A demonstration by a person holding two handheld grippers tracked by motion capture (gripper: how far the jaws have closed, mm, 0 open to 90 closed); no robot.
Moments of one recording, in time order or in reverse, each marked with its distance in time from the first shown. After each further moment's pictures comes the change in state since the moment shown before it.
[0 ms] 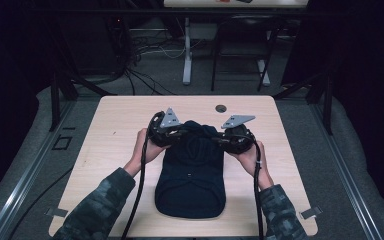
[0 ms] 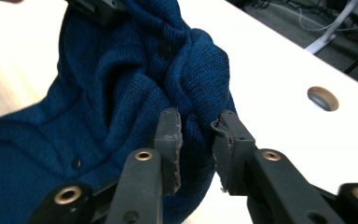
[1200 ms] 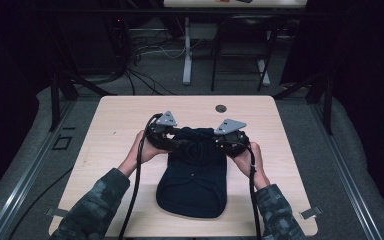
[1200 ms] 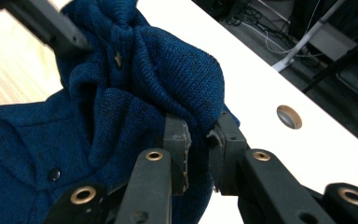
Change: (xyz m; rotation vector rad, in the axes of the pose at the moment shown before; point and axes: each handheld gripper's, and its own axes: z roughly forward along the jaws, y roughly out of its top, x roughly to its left) left arm 0.010 -0.015 0.009 0.086 -0.176 -0.088; right arm 0.018 0.001 0.007 -0.031 -0.134 -0.133
